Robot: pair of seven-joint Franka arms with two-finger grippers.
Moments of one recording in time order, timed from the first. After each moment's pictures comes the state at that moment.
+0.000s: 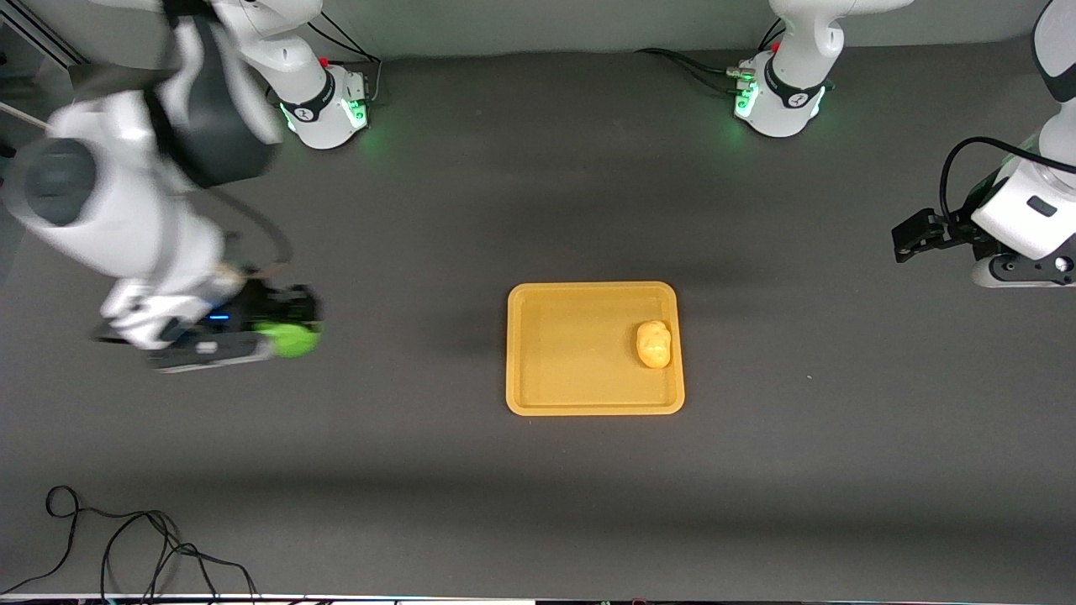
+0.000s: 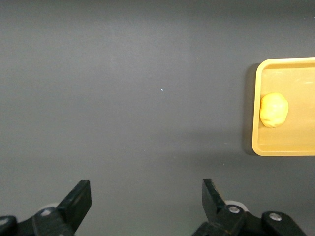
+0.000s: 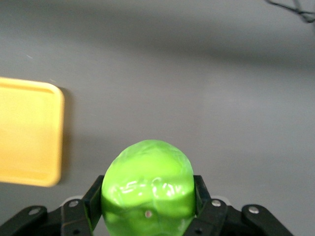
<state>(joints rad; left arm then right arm) 0.06 0.00 -0.14 -1.67 0.05 1.64 -0.07 0.38 0.31 -0.04 -1.46 -0.01 1.80 0.28</state>
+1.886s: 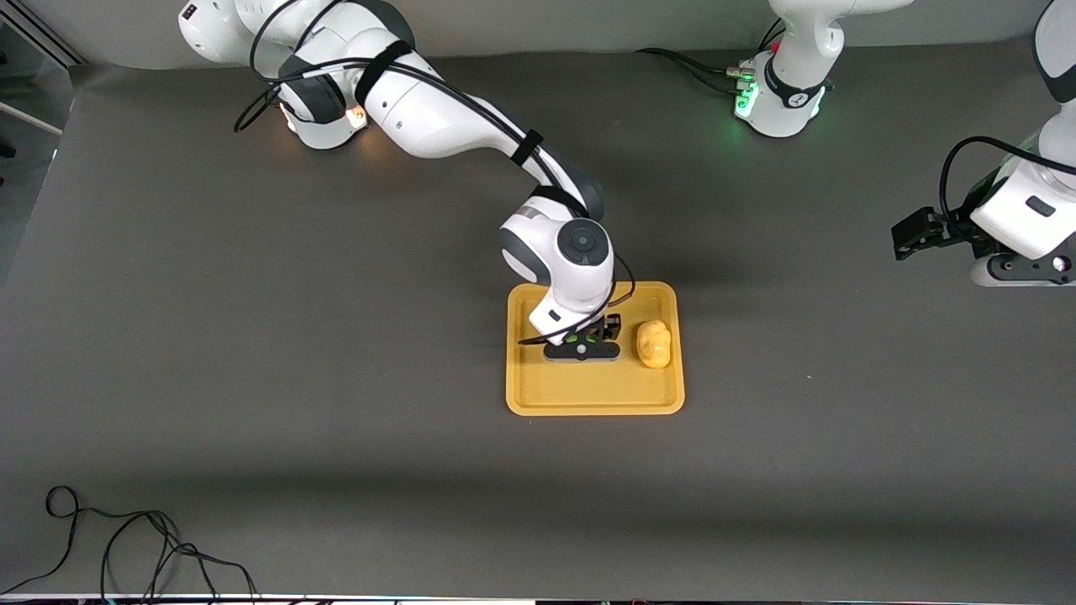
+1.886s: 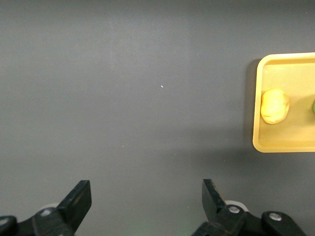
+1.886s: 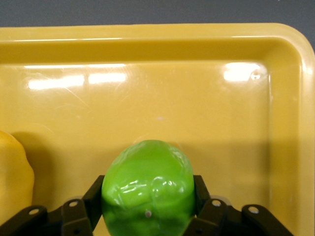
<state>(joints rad) 0.06 0.00 -0.13 -1.67 0.05 1.63 -0.06 0.84 1.11 -0.05 -0.92 -0.06 2.11 0.88</state>
